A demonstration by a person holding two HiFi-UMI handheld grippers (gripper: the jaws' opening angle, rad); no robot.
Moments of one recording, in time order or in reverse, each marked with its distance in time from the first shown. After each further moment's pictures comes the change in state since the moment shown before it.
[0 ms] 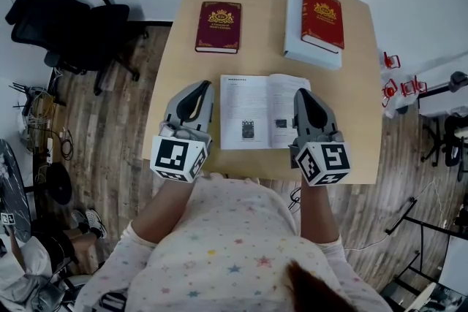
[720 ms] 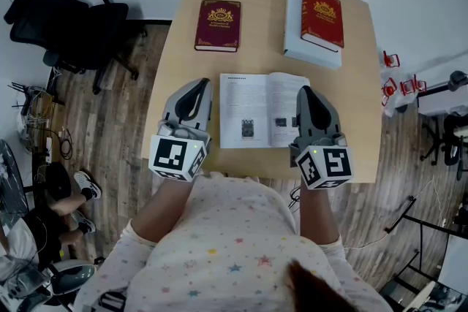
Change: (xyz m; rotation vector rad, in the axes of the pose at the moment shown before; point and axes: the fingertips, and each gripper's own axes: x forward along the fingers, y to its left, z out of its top) left arm 0.000 0.002 0.005 0.001 -0.021 0.002; right arm -0.007 0.004 0.023 -0.022 -0.069 -0.029
